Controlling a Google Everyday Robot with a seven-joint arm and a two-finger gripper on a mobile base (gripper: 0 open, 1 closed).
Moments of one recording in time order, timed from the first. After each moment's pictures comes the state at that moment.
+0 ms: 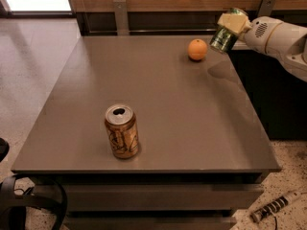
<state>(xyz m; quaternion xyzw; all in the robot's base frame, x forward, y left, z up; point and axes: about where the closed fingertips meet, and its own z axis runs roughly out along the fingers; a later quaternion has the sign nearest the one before) 0.734 -0.236 0.959 0.01 0.74 0.37 0.56</state>
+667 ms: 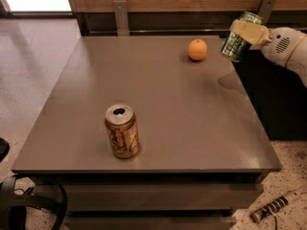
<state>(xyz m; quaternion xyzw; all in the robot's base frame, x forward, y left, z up) 0.673 -0.249 0.974 -0.07 0.70 0.38 0.60</state>
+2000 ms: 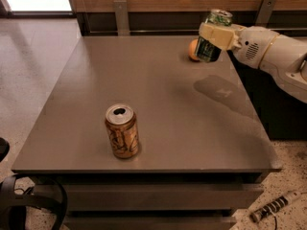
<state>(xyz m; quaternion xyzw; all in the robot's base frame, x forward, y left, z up) 0.645 -0.164 0.989 -0.20 0.66 0.34 0.64</state>
